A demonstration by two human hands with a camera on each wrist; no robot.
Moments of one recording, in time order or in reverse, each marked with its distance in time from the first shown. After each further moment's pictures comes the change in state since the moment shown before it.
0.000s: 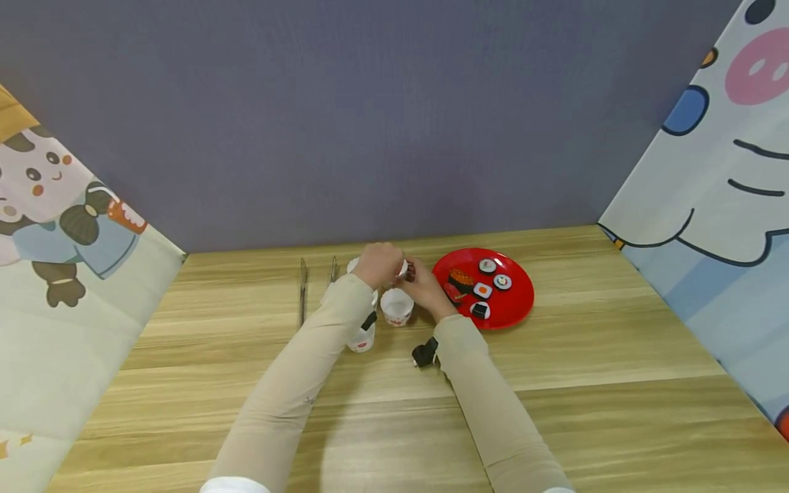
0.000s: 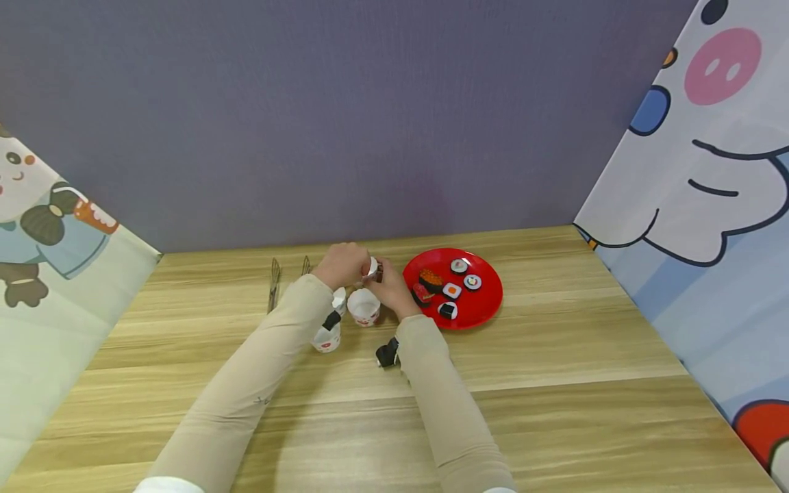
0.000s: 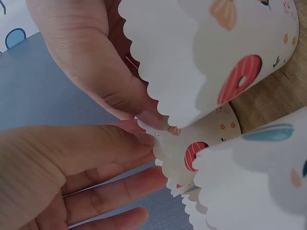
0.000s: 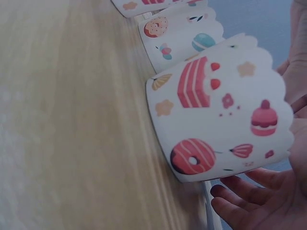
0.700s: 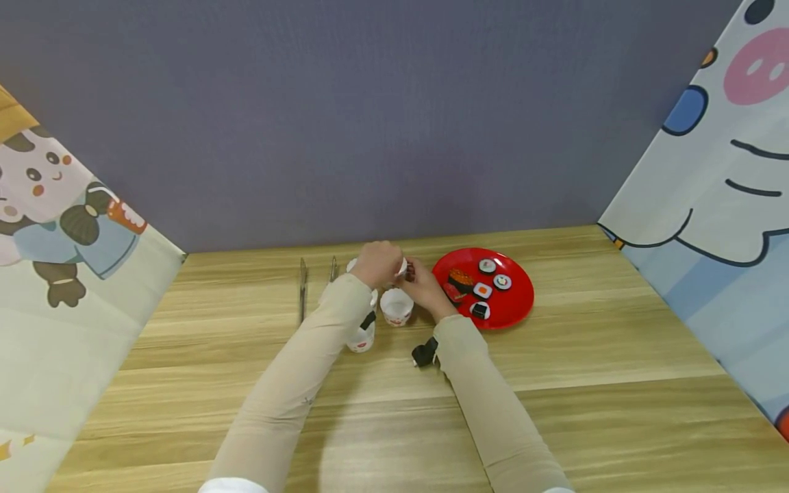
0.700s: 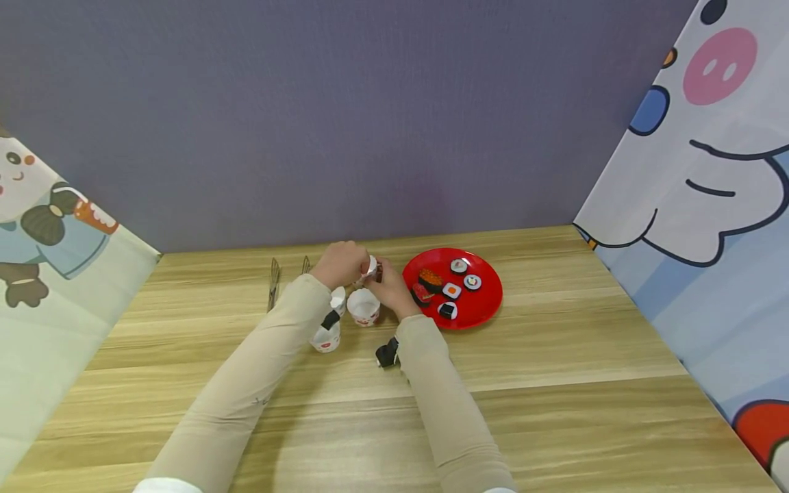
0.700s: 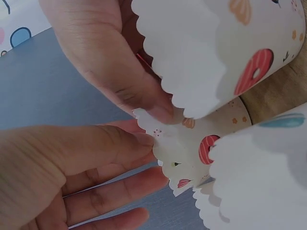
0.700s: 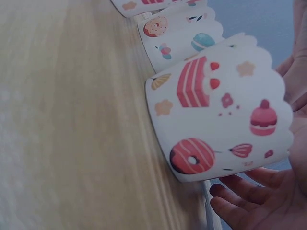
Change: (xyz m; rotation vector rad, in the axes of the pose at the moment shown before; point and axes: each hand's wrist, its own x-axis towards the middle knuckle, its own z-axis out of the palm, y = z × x) left_hand -0.004 -0.001 -0.005 -0.029 0.026 0.008; right_hand 0.000 -0.001 0.000 -0.001 0.001 0.015
